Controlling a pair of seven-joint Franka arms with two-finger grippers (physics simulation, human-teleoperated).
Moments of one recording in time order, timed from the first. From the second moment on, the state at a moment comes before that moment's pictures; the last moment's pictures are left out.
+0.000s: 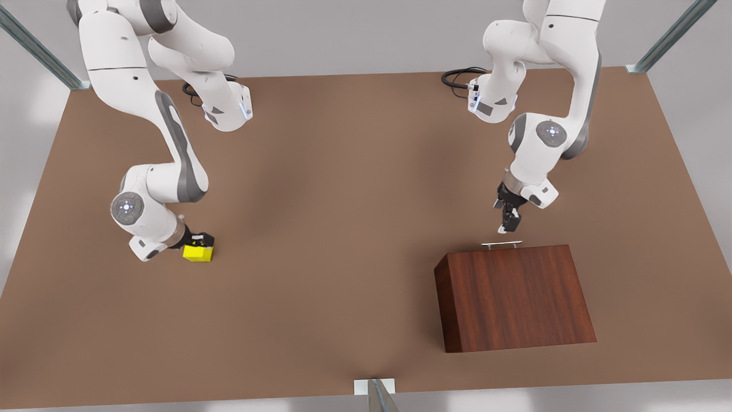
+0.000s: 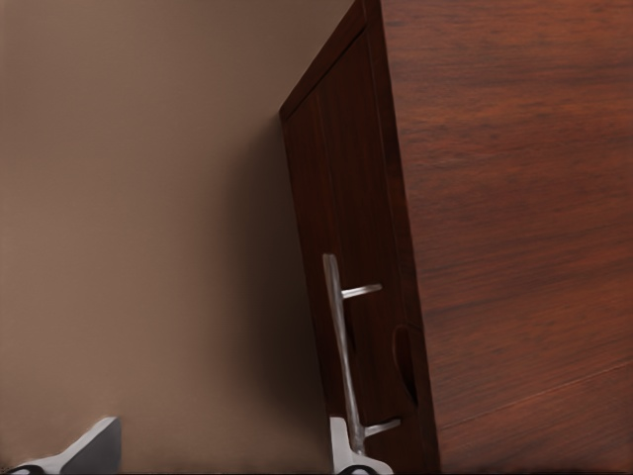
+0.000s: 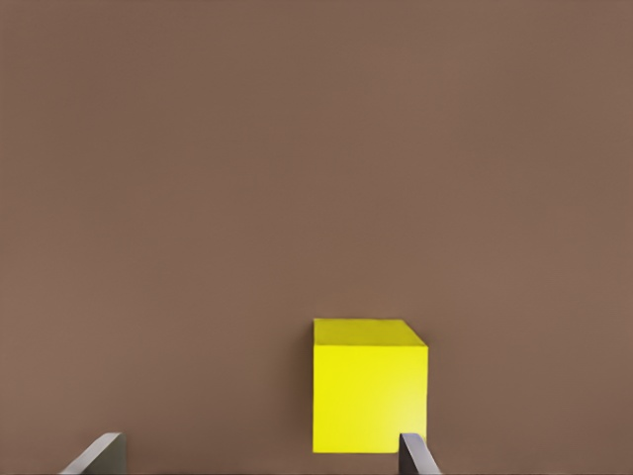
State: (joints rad) left arm -0.29 0.01 0.04 -2.39 -0.03 2.69 -1.66; right arm -0.08 0.27 0.11 -2.05 -0.04 2.29 0.09
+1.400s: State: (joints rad) left arm -0.23 0.09 0.04 -2.39 0.04 2.71 -1.69; right arm -0.17 0.41 0.11 -2.12 -0.05 2.41 -0.04
